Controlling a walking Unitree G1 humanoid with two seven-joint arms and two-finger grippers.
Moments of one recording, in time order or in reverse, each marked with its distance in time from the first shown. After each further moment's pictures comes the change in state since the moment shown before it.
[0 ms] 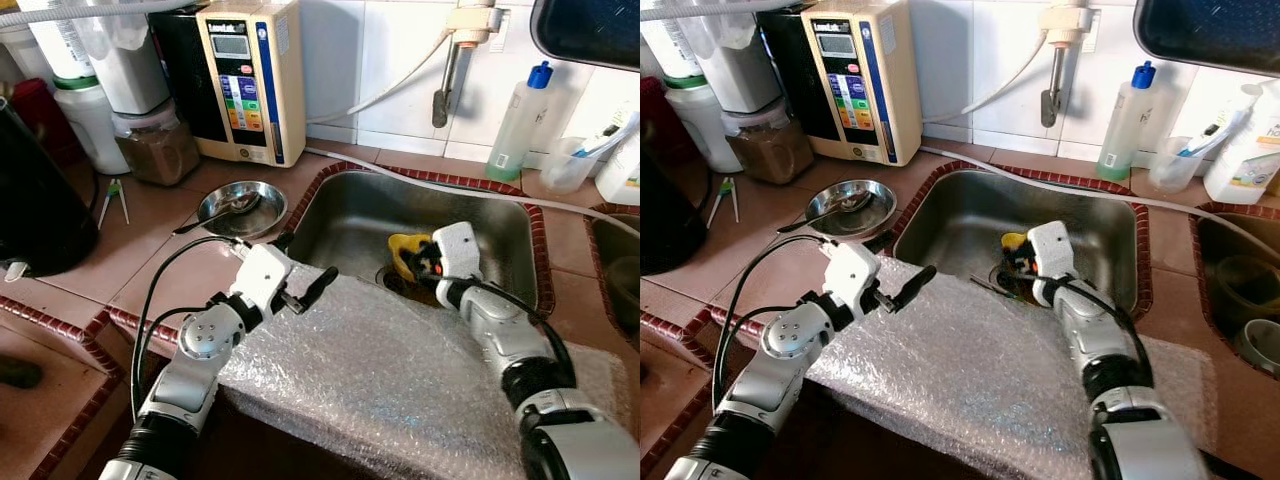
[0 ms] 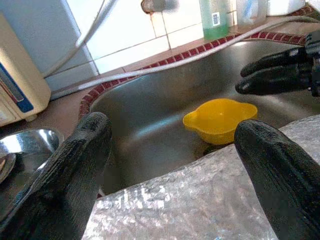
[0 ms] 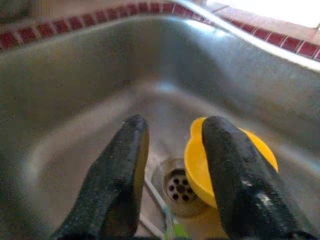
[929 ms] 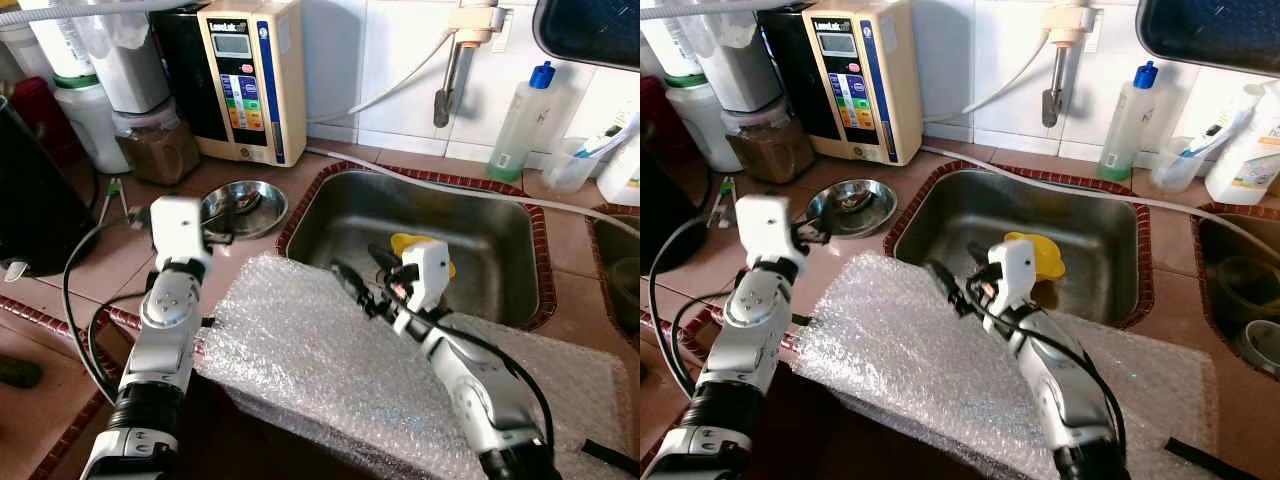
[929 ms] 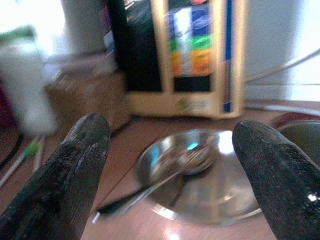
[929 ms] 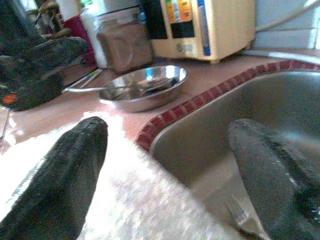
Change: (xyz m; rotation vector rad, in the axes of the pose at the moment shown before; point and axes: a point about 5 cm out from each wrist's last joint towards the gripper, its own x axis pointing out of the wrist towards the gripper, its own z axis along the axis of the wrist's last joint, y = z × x) left arm -0.021 0.084 0.000 -0.153 -0.005 0.765; right arm -0.045 0.090 0.022 0.235 -0.181 0.355
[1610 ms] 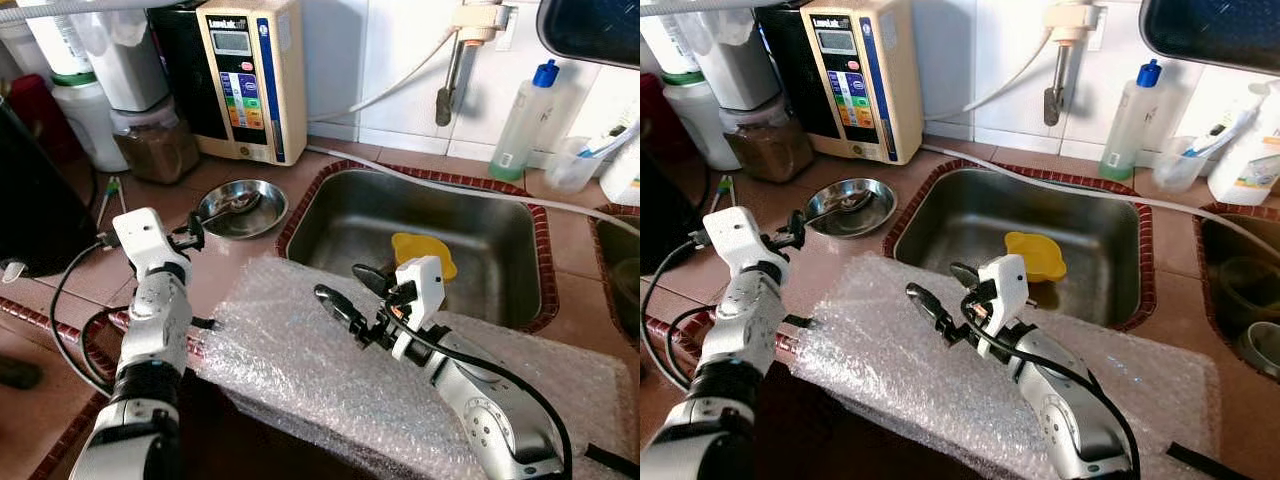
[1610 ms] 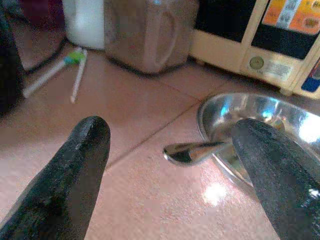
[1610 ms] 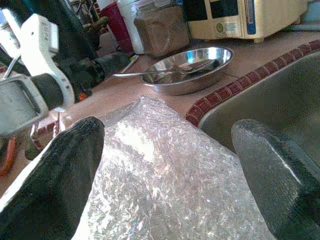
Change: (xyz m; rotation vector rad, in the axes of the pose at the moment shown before) left arm 0.013 0.024 -0.026 -0.258 0.208 0.217; right arm -0.014 0.025 0.001 0.087 0.061 0.120
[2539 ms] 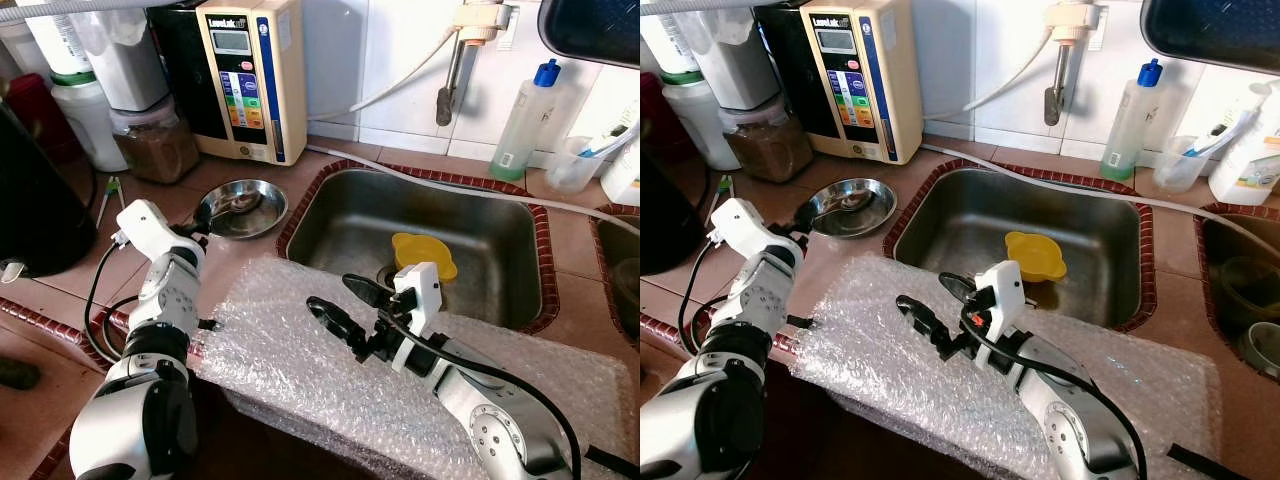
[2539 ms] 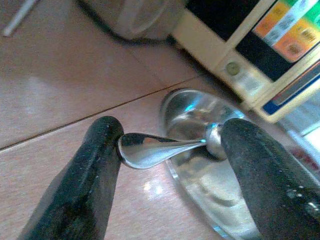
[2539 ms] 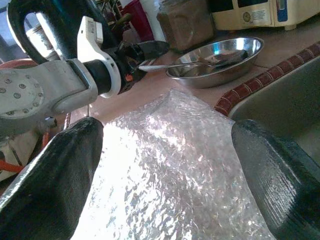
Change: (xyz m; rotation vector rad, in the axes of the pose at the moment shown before) left arm 0.020 -0.016 0.008 -0.403 0.109 -0.059; right arm -0.006 0.010 0.000 0.056 0.020 0.081
